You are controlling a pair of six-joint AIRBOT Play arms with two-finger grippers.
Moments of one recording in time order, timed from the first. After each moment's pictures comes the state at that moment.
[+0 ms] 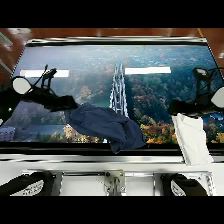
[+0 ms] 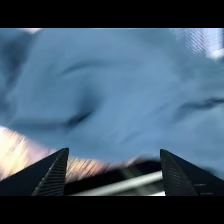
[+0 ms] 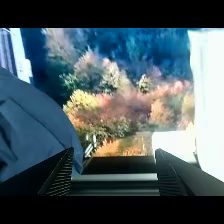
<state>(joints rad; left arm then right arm) -0.15 -1.22 1.15 1.17 -1.23 -1.57 0.02 -0.96 1.09 -1.48 1.37 1.64</state>
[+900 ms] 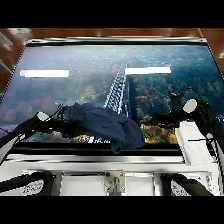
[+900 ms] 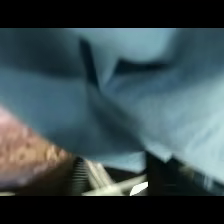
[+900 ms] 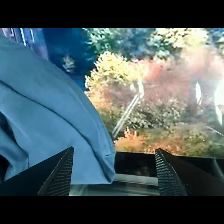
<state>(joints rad) -0.12 -1.35 0.61 0.74 -0.85 -1.45 0.01 -1.15 0.83 -1.23 1.16 1.58</state>
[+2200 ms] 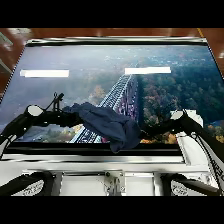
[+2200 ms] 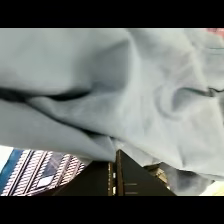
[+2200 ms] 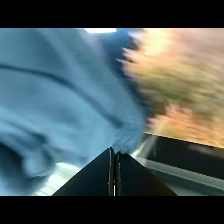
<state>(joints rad) -0.13 -1.20 0.74 0.73 -0.92 -1.31 0.01 -1.35 0.66 -0.81 1.14 1.41</state>
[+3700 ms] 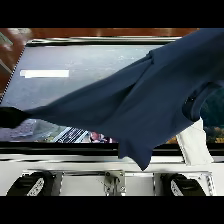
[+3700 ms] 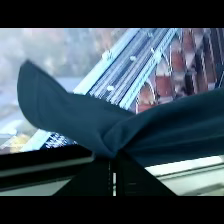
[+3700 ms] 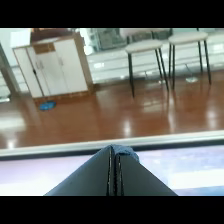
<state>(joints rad) 0.02 -0.67 1.17 1.24 -1.55 -1.52 0.01 -0.72 1.47 -1.39 0.73 1.61</state>
